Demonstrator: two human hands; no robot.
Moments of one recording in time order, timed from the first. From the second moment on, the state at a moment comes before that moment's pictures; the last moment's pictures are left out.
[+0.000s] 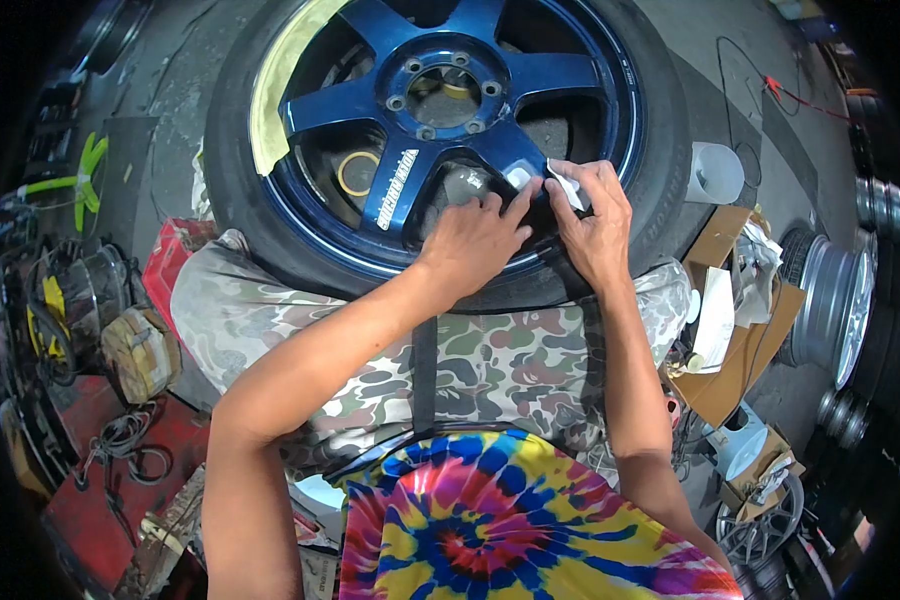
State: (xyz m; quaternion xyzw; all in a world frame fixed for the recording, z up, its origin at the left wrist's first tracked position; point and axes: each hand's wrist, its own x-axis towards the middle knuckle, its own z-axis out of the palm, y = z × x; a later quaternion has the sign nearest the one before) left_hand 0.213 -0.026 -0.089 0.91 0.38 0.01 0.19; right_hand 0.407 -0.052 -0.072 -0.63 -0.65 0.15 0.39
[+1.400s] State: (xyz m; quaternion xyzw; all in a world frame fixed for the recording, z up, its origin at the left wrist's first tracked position) left_hand 0.074 0.175 -0.132 0.85 0.52 0.10 0.01; right_hand 0.398 -0.052 -0.074 -0.57 -0.79 0.13 0.21
